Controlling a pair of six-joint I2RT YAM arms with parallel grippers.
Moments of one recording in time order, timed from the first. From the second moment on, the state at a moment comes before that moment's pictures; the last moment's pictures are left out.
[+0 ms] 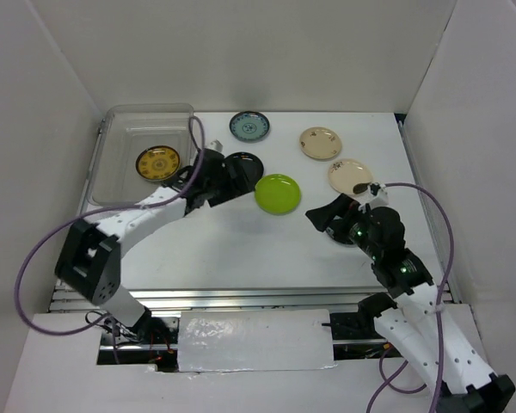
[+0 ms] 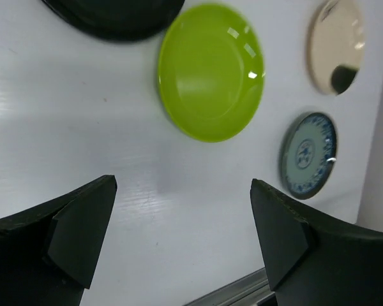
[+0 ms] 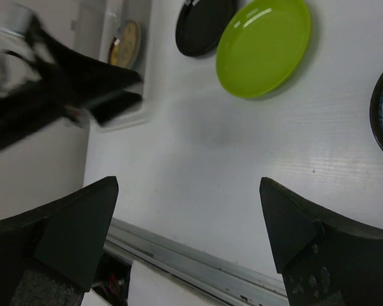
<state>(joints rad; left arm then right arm) -0.51 1.53 1.16 -0.30 0.00 -0.82 0.35 0.59 0.58 -0.34 -0.12 0.81</state>
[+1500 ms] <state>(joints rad) -0.61 2.00 1.23 -0.03 -0.06 -1.10 0.33 0.34 0.75 -0.58 -0.19 0.77</state>
